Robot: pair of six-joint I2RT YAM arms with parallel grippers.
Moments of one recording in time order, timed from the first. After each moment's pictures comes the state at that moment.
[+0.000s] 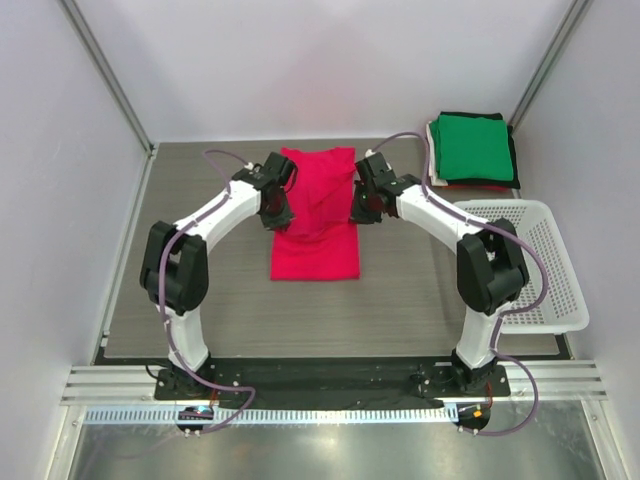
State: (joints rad) left arm -0.46 1.87 1.52 -0.81 -0.15 -0.74; right arm 0.50 1.83 1.44 -0.54 0.02 0.63
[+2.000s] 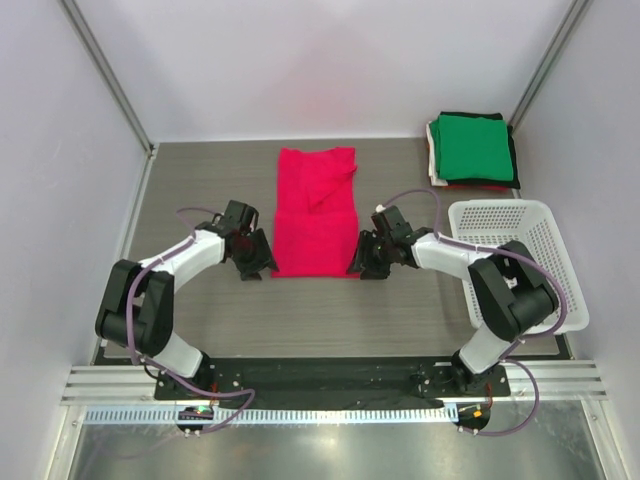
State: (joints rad) left arm -0.33 1.54 0.90 -0.53 0.15 -0.73; right arm 0.51 1.63 0.87 -0.26 -0.24 0.74
